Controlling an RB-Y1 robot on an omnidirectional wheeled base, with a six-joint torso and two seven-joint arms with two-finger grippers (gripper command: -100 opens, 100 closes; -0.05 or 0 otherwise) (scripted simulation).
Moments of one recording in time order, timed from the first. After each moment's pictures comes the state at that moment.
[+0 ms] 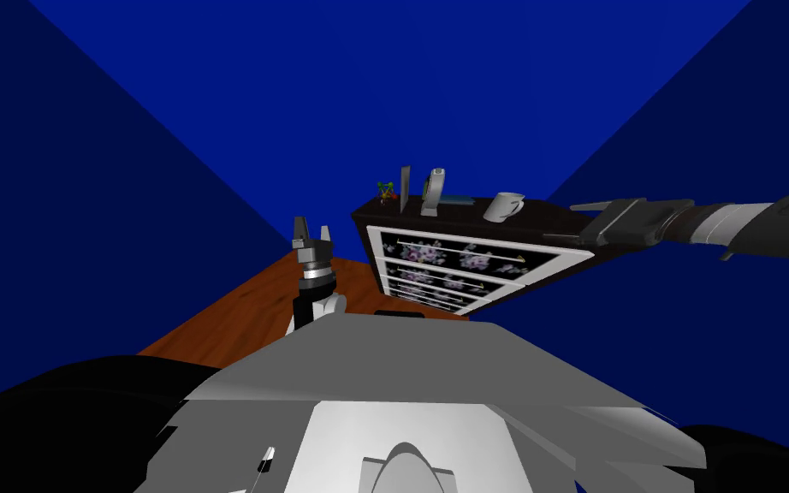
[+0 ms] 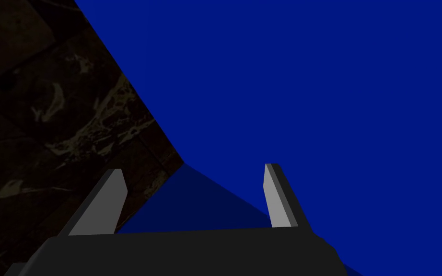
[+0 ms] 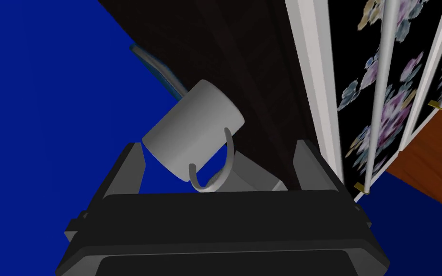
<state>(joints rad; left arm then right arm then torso) 0.52 0.01 -0.03 -2.35 0.09 -0.50 -0.09 1.29 -1.45 -1.28 -1.83 0.78 -0.65 0.00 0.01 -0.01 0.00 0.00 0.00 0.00</state>
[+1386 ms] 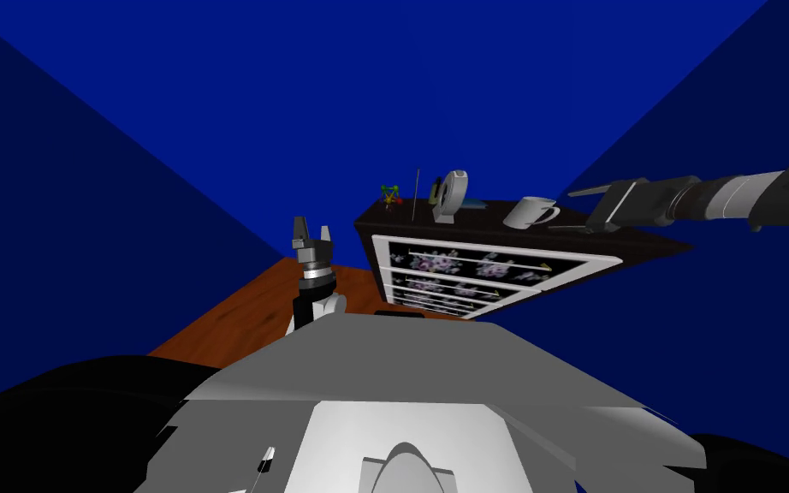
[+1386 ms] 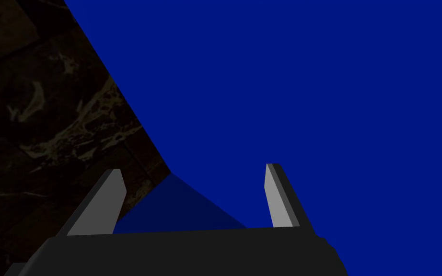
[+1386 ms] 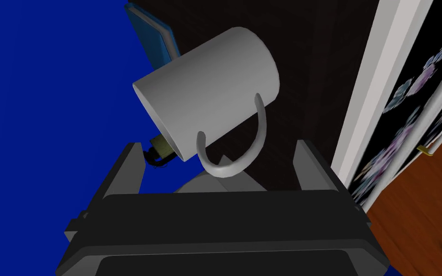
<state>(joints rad) 0.52 0.01 -0.03 -2.35 0.09 -0.50 -0.09 1.40 -1.57 -1.46 -1.72 0.81 -0.74 0.17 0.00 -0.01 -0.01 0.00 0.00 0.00</state>
